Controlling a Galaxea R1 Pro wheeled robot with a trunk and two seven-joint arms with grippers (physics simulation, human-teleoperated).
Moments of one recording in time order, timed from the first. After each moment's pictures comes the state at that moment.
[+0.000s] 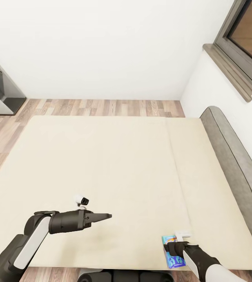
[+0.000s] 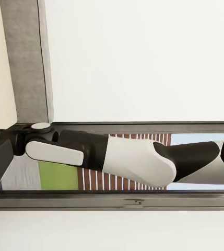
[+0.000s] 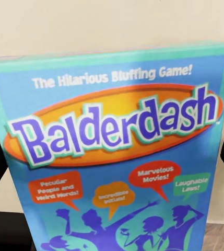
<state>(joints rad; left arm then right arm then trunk) -0.36 0.25 -0.19 -1.46 0.80 1.04 -1.02 -0.60 -0.05 0.02 -0.22 0.00 0.17 0.09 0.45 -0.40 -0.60</state>
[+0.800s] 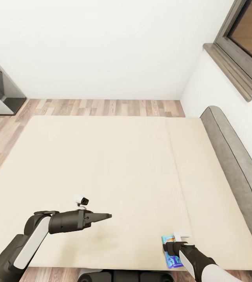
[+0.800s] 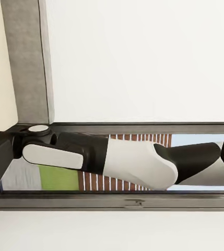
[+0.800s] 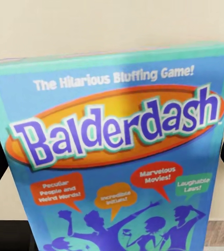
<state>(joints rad) -0.36 0.25 -0.19 -1.46 0.80 1.04 -1.02 -0.60 -0.02 0.03 -0.22 -0.02 0.17 0.00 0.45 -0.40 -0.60</state>
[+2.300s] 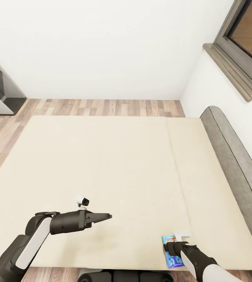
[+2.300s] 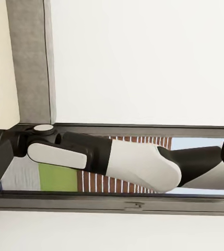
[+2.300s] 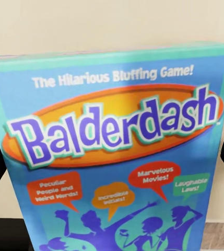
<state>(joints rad) -0.36 0.24 -0.19 -1.43 0.80 1.03 -1.02 -0.60 -0.03 -0.03 -0.22 0.04 0.16 0.04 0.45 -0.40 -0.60</state>
